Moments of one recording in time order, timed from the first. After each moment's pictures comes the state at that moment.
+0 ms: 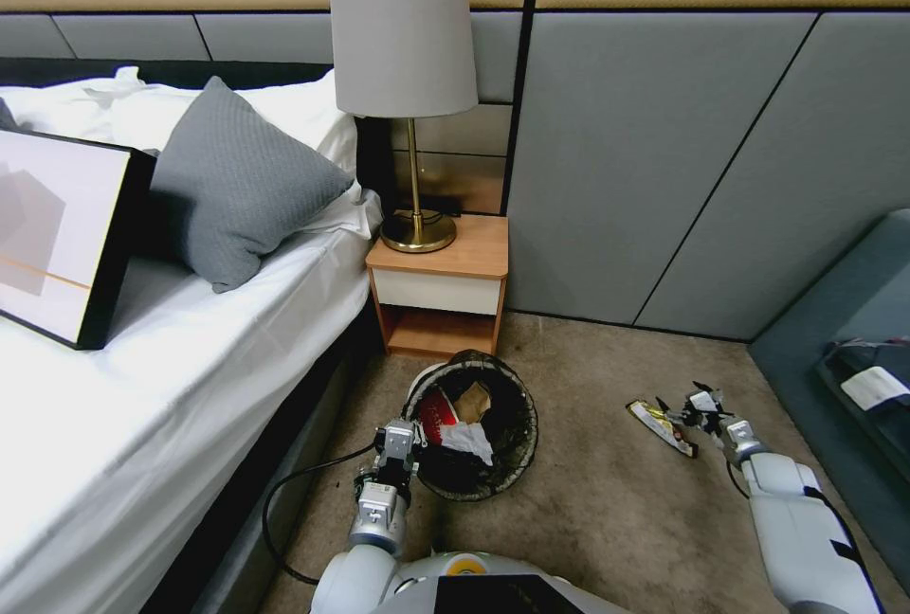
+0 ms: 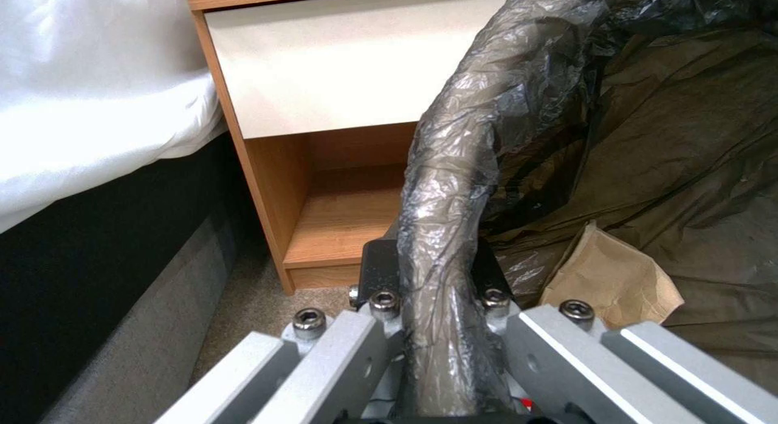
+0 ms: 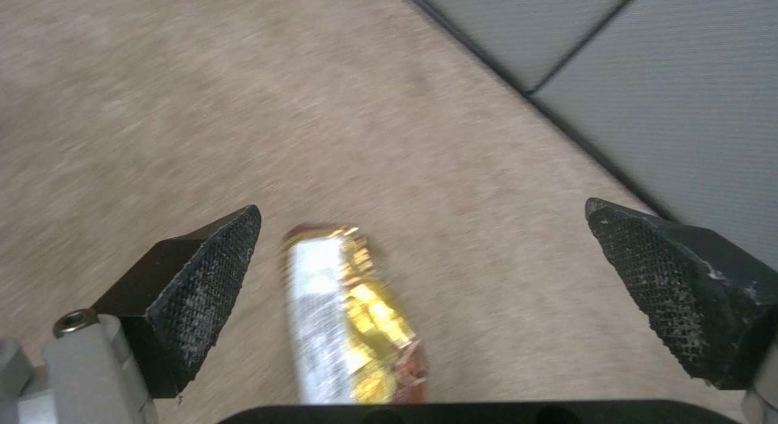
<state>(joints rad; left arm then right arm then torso) 1.75 -1.44 -0.19 -2.23 0.16 0.15 -0.19 -1.05 1.04 1.00 0.91 -0.29 0.35 -0.67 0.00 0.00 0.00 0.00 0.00</state>
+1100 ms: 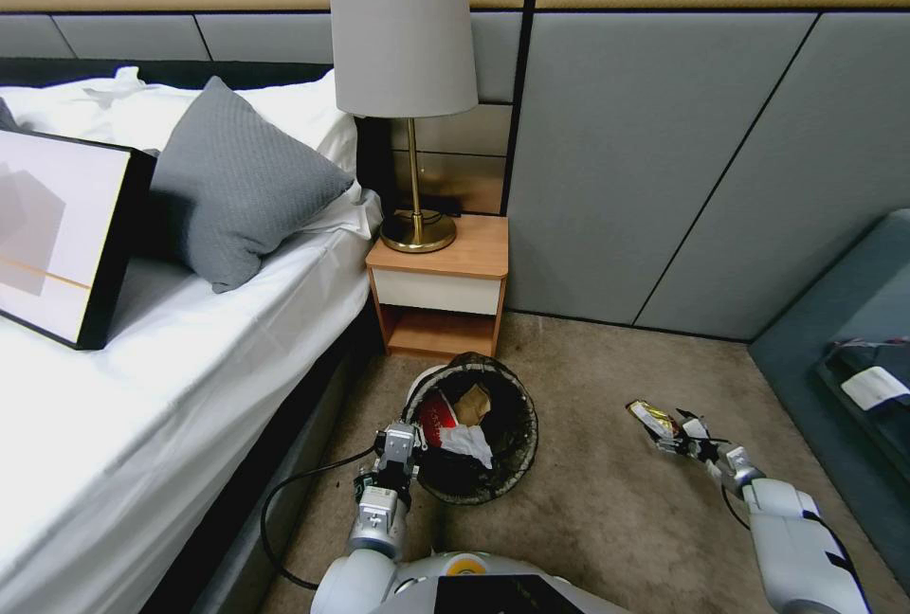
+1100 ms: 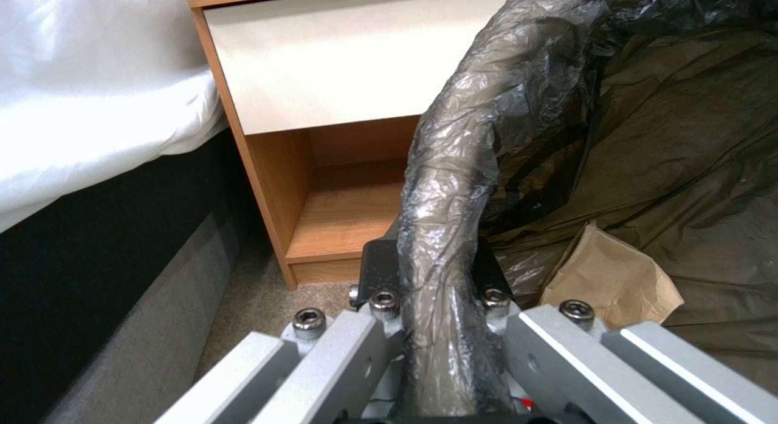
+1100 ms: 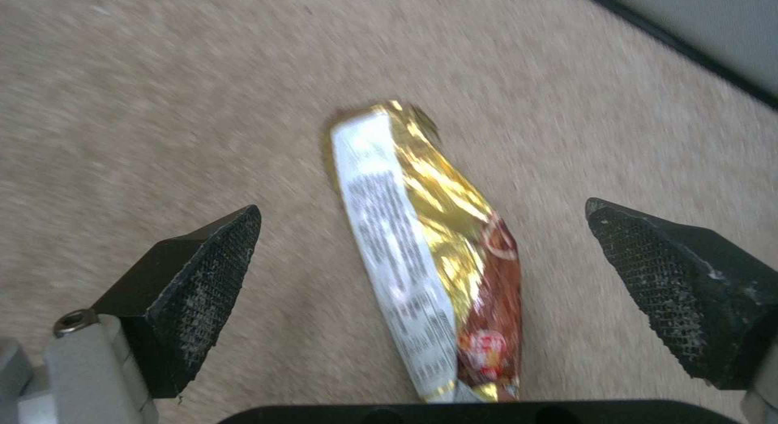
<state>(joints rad) 1.78 -1.44 -0.19 -2.24 0.18 0.15 -0.19 -0.98 1.03 0.96 0.66 -0.21 0.34 -0.60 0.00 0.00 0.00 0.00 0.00</state>
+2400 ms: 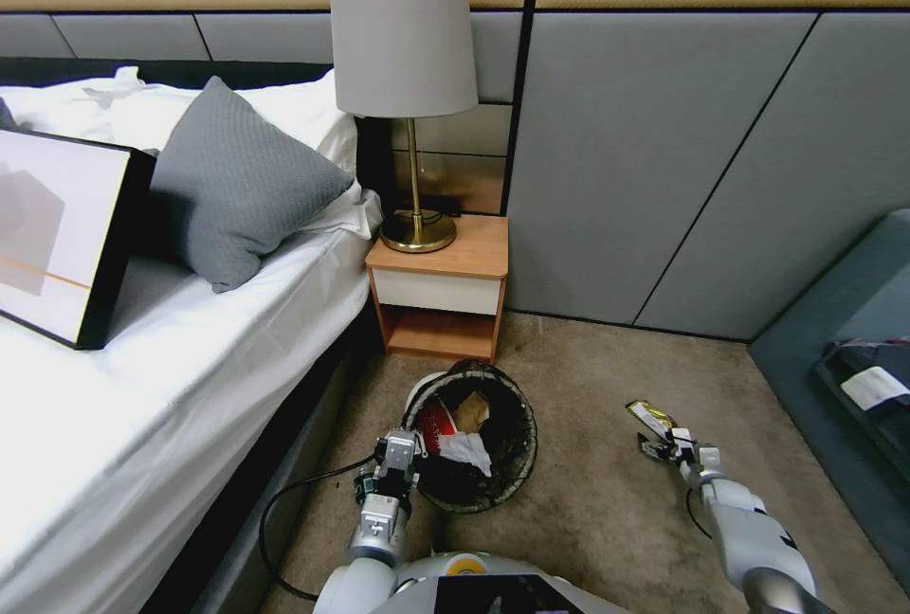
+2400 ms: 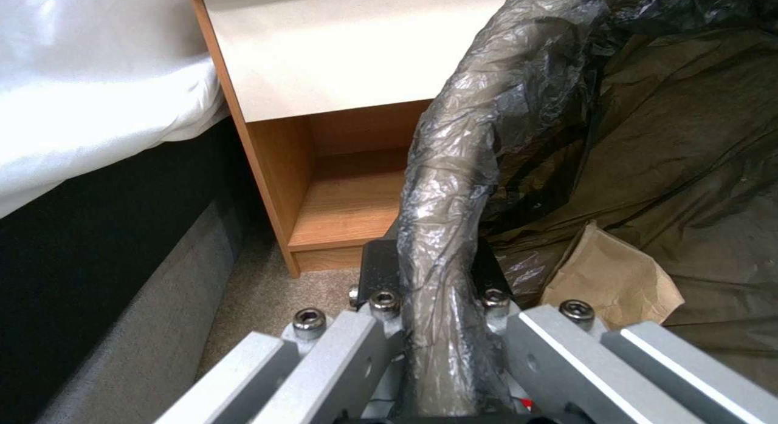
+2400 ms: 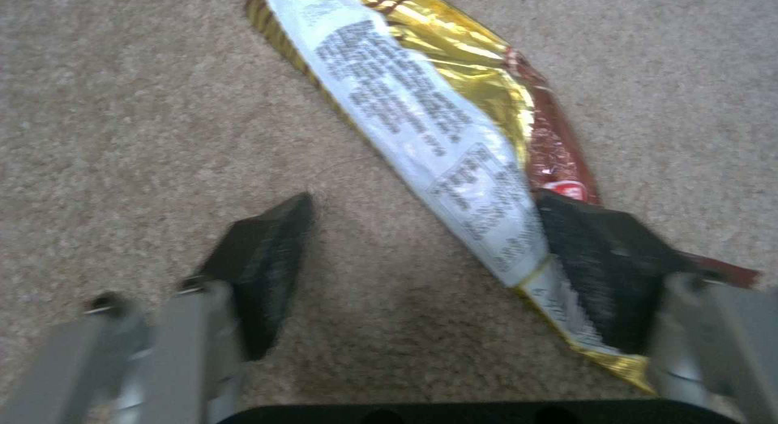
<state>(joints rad) 1.80 -1.45 -0.19 -2.24 0.20 0.15 -0.19 -0.88 1.06 0.84 0.47 0.02 0.18 -0.41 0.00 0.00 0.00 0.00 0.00</state>
